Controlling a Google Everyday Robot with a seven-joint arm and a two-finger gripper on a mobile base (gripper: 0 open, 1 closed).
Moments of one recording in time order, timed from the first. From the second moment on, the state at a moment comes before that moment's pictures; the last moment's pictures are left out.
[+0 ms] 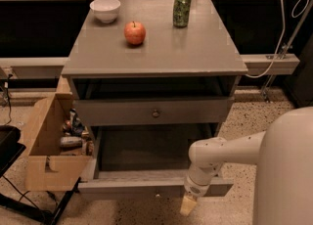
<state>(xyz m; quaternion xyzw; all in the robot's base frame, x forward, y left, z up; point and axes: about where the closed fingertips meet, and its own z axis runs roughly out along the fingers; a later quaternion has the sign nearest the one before) 0.405 -0.121 0.406 0.54 -0.83 -0.15 0.05</state>
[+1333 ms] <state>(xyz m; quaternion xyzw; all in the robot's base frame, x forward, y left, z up) 0.410 -0.120 0.407 0.54 -0.83 -0.15 0.05</state>
